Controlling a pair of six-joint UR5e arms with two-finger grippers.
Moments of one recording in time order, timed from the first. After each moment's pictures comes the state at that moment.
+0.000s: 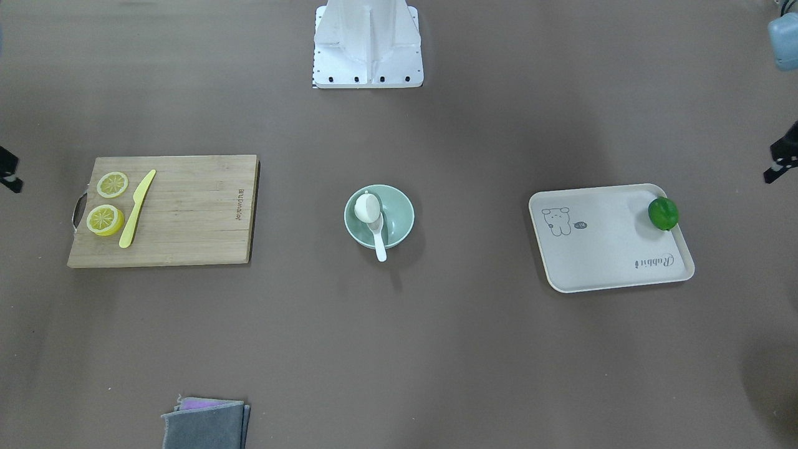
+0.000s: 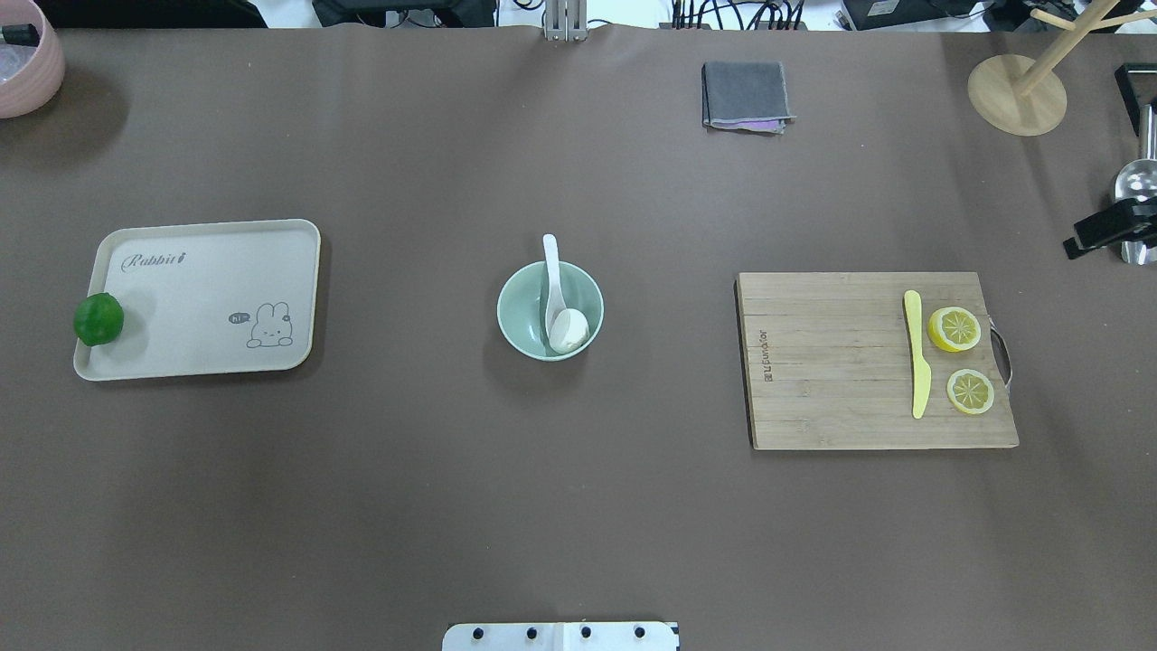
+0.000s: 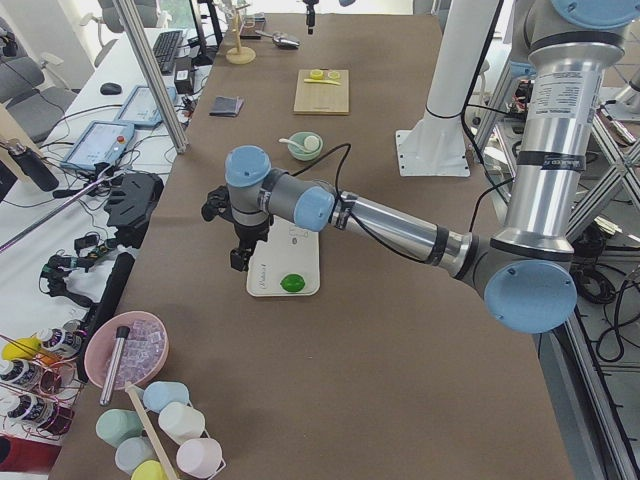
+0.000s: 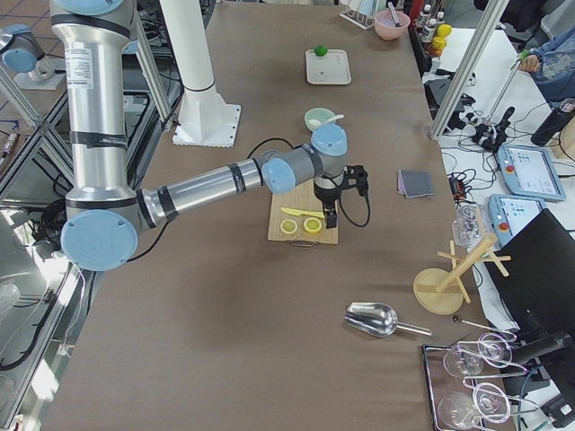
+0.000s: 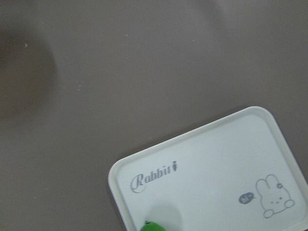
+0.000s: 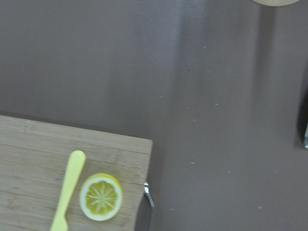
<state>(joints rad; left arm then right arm) -1.47 -1.65 -1.79 -1.59 -2.35 0.12 1.31 -1.60 1.87 -1.45 2.30 0.28</state>
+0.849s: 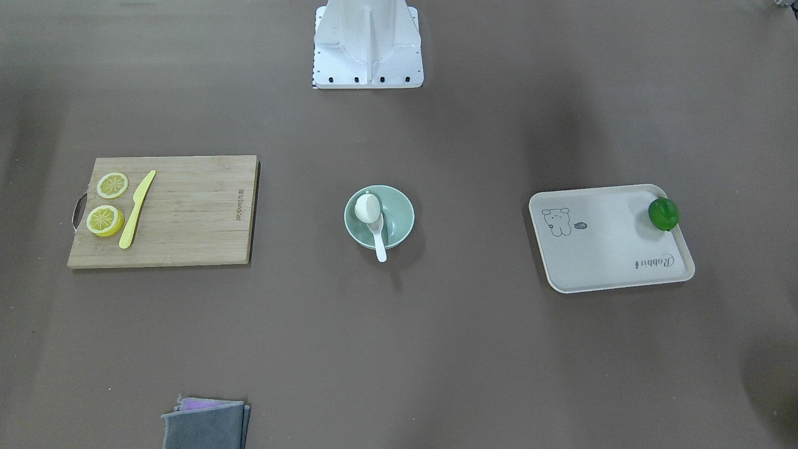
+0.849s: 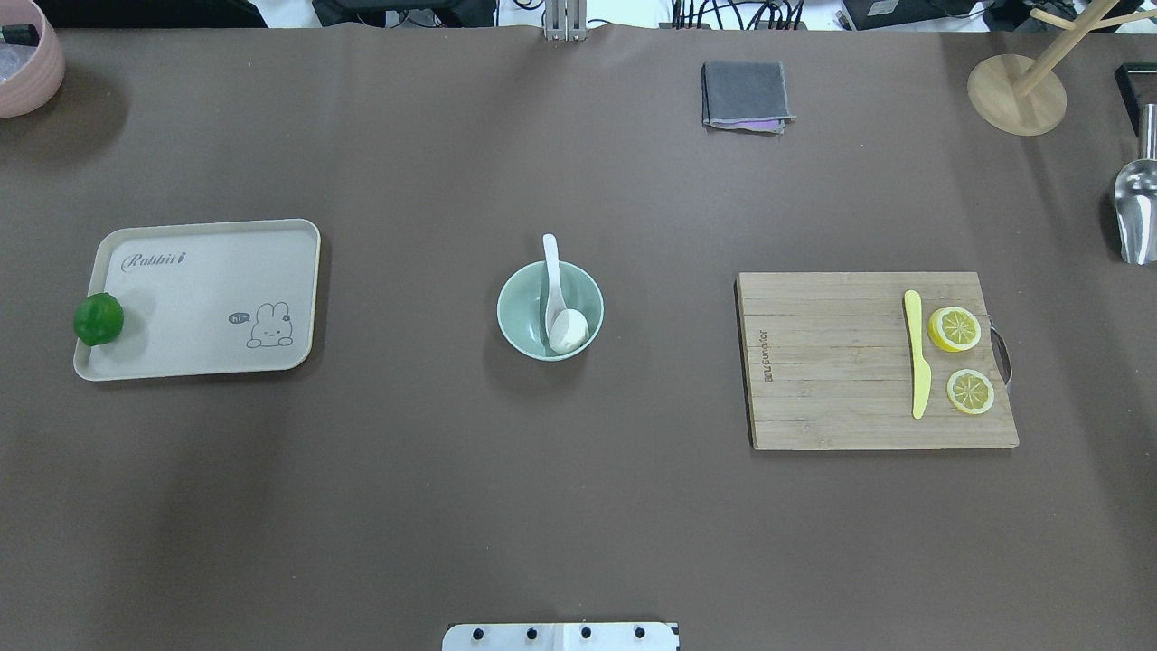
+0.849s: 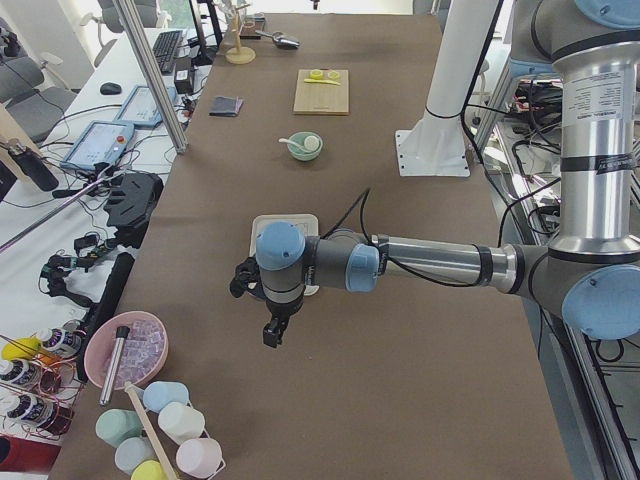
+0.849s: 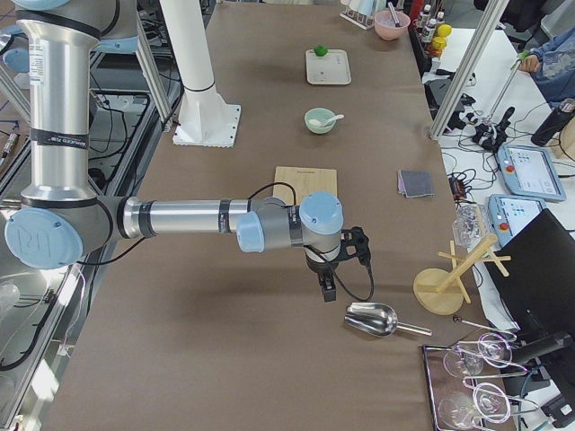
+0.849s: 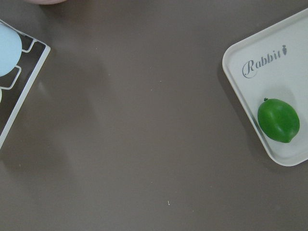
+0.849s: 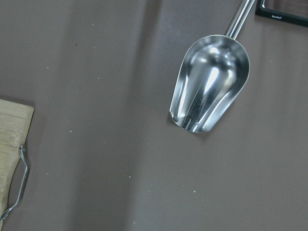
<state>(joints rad) -1.56 -1.49 -1.72 -1.60 -2.34 0.28 1.55 -1.66 1.71 -1.45 2.35 -0.08</state>
